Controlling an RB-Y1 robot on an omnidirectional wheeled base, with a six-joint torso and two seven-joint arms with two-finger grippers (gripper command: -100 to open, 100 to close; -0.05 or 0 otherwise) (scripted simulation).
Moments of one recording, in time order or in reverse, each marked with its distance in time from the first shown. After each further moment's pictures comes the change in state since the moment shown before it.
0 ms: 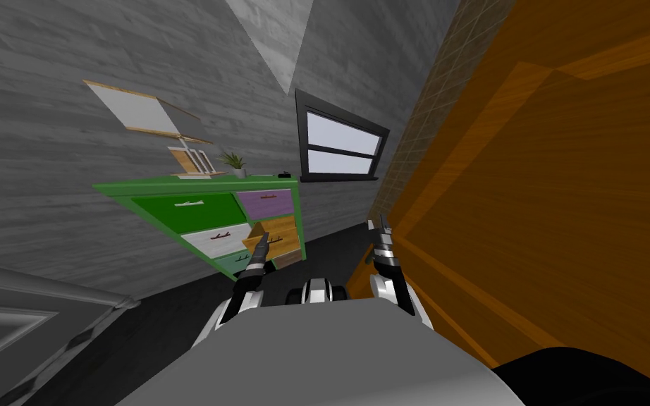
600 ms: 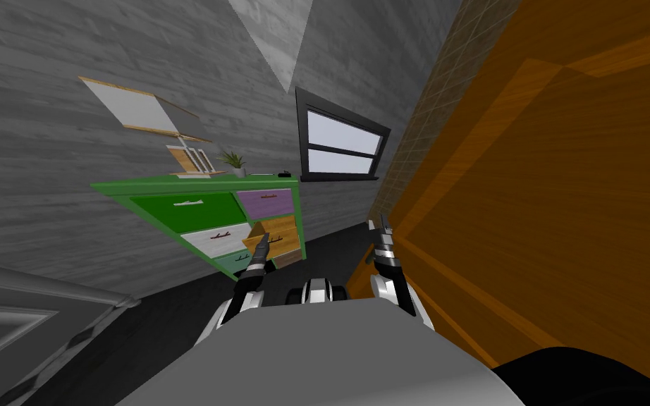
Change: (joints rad) left arm -0.005 -0.002 0.000 0.022 0.000 -0.028 -0.005; right arm 0.004 0.000 -0.006 -0.002 -0.001 -0.003 0.001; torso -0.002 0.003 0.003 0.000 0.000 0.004
